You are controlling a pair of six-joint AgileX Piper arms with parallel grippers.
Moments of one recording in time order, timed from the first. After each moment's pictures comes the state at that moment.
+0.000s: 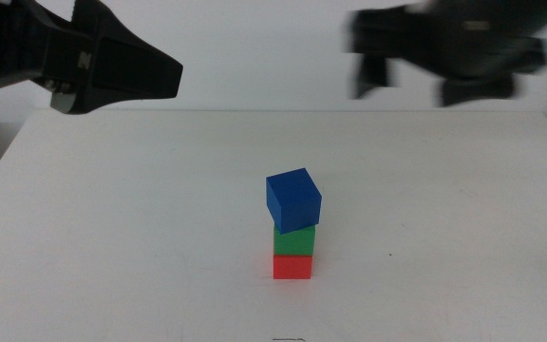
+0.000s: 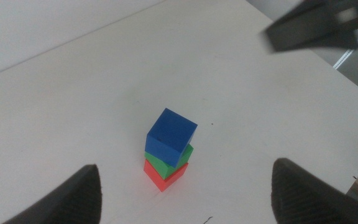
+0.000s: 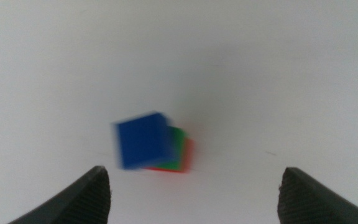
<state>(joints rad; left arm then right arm) -0.21 1.07 -1.33 -0.61 1.08 0.51 0.71 1.50 -1.71 -0.20 1.24 0.68</state>
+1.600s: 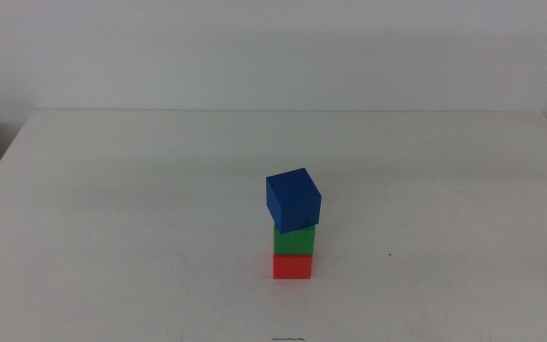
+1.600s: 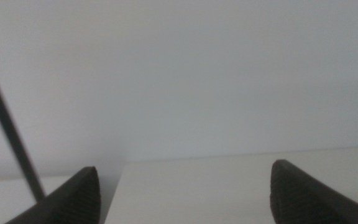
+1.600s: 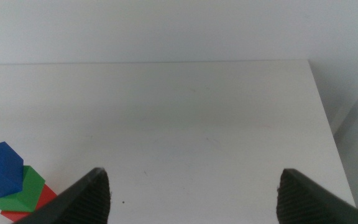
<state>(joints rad) 0.03 0.43 -0.53 -0.04 0.23 0.12 0.34 0.76 -1.05 -0.27 0.92 0.37</state>
